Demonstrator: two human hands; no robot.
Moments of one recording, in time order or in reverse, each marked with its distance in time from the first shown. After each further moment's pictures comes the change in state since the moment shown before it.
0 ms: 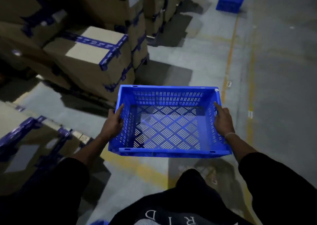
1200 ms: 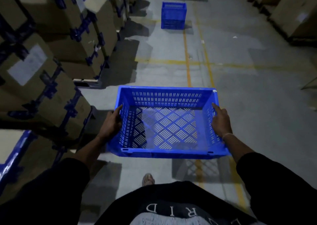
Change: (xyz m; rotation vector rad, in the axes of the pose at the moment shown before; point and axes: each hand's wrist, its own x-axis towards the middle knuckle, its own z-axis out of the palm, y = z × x) left_hand 0.747 0.319 0.125 -0.101 -0.215 0.309; right_hand 0.640 0.132 -0.126 0.017 0.252 0.266
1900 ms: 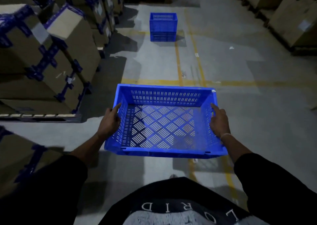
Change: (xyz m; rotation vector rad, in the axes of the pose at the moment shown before) left_hand 0.480 0.104 0.014 0.114 0.030 -0.012; right_hand 0.469 -0.009 0.014 0.043 0.028 0.036
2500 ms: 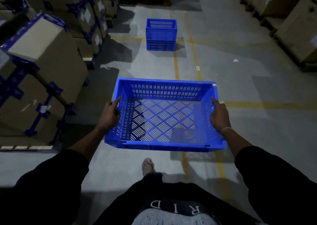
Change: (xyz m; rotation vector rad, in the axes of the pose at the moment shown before) left_hand 0.411 0.034 0.015 -0.049 0.046 0.037; right_hand 0.409 -0.046 0.054 -0.048 0.009 -0.057
